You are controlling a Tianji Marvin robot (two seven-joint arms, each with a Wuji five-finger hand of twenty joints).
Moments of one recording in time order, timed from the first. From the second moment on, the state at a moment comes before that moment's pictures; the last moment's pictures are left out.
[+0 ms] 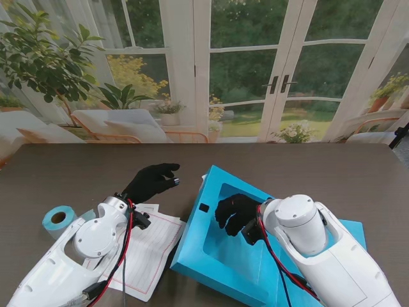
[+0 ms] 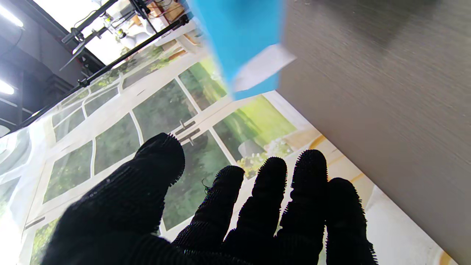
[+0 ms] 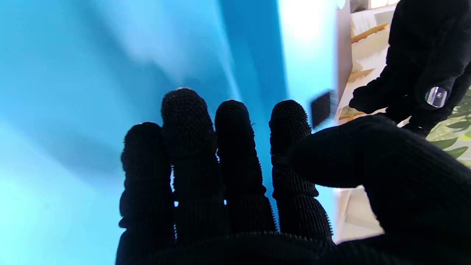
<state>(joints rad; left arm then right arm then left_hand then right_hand) 1.47 -1.14 -1.21 -1.55 0.21 -0.15 0.00 -1.36 -1.12 1.09 -1.70 0.13 0.69 0.35 0.75 -0.38 0.62 -0.11 0.64 0.30 0.15 0.17 0.74 0.39 0.20 0.68 0.56 0.49 0.71 0.77 0.07 0.42 1.16 0.79 0.50 -0.68 1.02 1.22 0.90 -0.03 1.21 0.33 1.03 0.15 0.83 0.67 1.06 0.21 1.00 0.56 0.59 0.28 1.41 0.58</state>
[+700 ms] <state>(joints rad) 1.49 -1.14 -1.22 -1.58 0.22 -0.12 -0.01 -1.30 -1.08 1.02 -1.63 -0.12 0.63 0.39 0.75 -0.37 0.61 -0.11 0.65 0.30 0.15 0.17 0.75 0.39 0.19 0.68 0.56 0.49 0.70 0.76 0.07 0.42 1.15 0.78 0.50 -0.68 1.02 1.22 0.90 -0.06 1.20 0.33 1.03 0.15 0.82 0.67 1.08 0.20 1.00 0.56 0.59 0.27 1.41 0.57</state>
